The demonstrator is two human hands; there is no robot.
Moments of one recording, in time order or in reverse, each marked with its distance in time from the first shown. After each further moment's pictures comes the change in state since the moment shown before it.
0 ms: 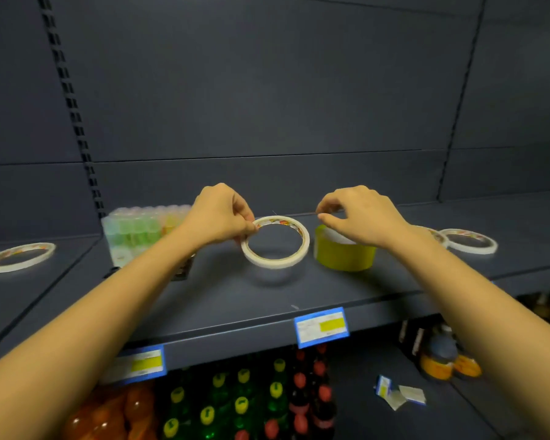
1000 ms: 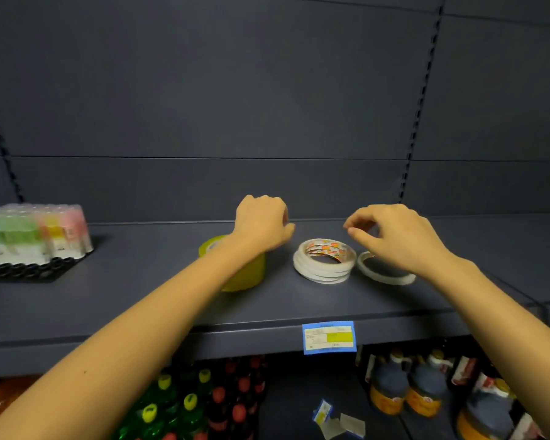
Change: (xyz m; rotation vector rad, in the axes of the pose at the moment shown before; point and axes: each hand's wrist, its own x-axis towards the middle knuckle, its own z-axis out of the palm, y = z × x) left_hand 0.104 0.168 0.183 0.523 0.158 0.093; right_hand -0.038 0.238 -0.020 0.090 0.055 0.000
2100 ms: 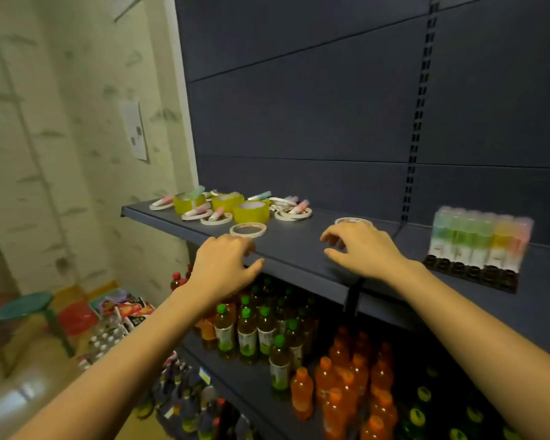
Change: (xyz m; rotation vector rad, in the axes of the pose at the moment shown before) left_hand -0.414 -0.467 -0.225 0.420 0.019 -0.609; right_hand 0.040 -0.615 0.143 0.337 -0.201 -0.775
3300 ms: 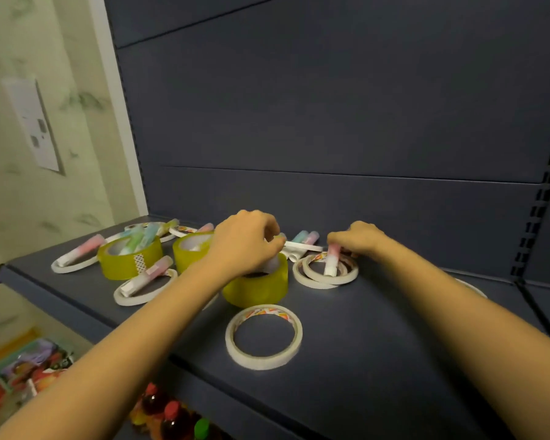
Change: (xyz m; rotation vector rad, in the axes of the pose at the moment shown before) left_hand 0.279 -0.126 0.129 -0.274 -0.094 0.082; right_hand 0.315 0.083 0.123 0.339 -0.192 0.757
